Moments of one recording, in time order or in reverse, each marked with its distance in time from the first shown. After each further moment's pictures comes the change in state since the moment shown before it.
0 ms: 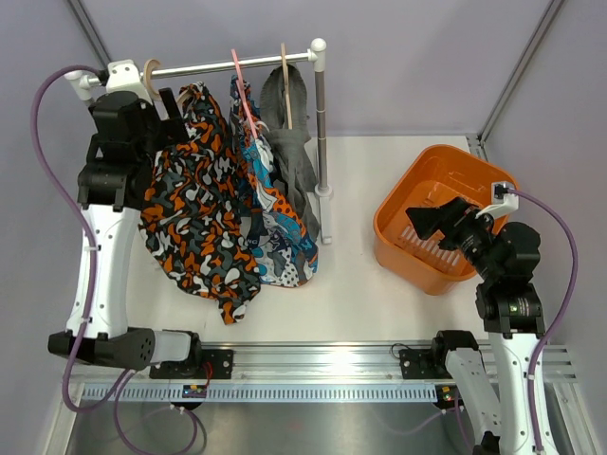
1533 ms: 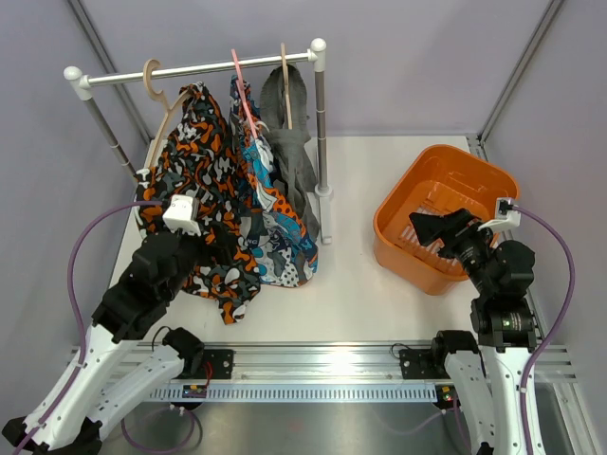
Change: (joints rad) left arm -0.475 -0.732 -0.930 0.115 0.021 -0.108; right arm 0.000 -0.125 -0.138 0.083 0.060 0.092
